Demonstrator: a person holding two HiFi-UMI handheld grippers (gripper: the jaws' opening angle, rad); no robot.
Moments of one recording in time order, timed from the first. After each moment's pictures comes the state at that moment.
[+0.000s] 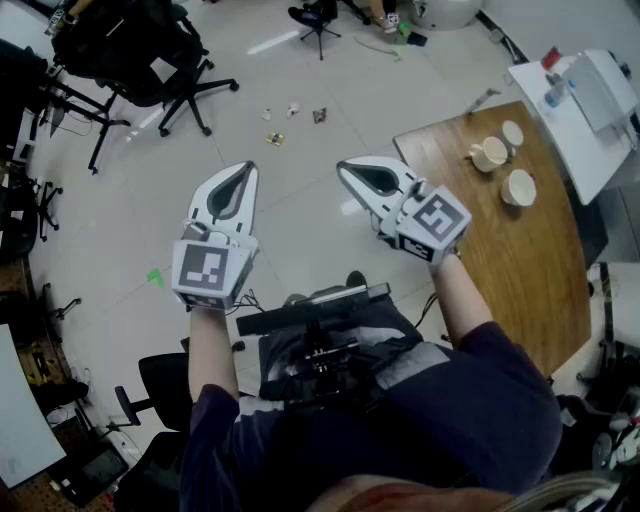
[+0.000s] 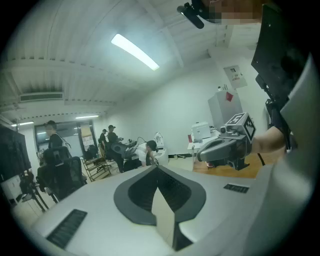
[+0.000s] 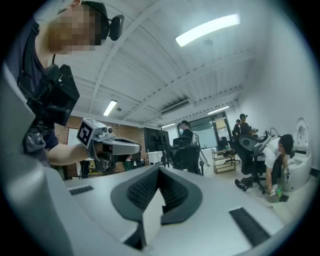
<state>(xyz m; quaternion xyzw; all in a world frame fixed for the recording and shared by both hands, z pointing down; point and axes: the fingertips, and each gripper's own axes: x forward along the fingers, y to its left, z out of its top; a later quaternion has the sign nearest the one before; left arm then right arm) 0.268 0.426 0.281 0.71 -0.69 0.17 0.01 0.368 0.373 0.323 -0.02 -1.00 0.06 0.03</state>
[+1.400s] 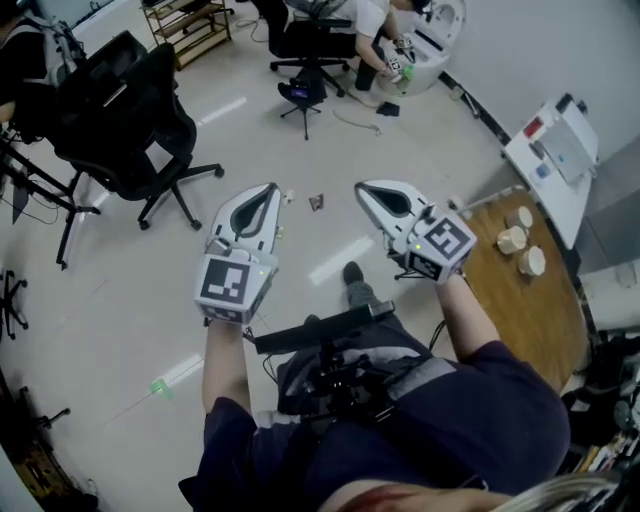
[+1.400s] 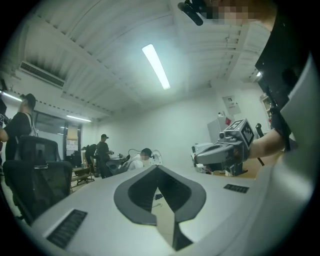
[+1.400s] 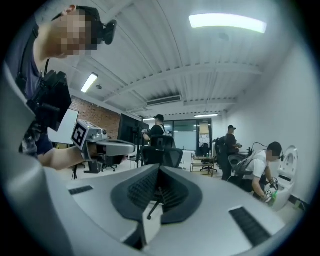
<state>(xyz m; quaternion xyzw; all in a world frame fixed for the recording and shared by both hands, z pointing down) -0.059 0.312 0.262 0.79 -0.61 0.04 -0.01 0.057 0.267 0.284 0.12 -0.99 -0.01 0.07</state>
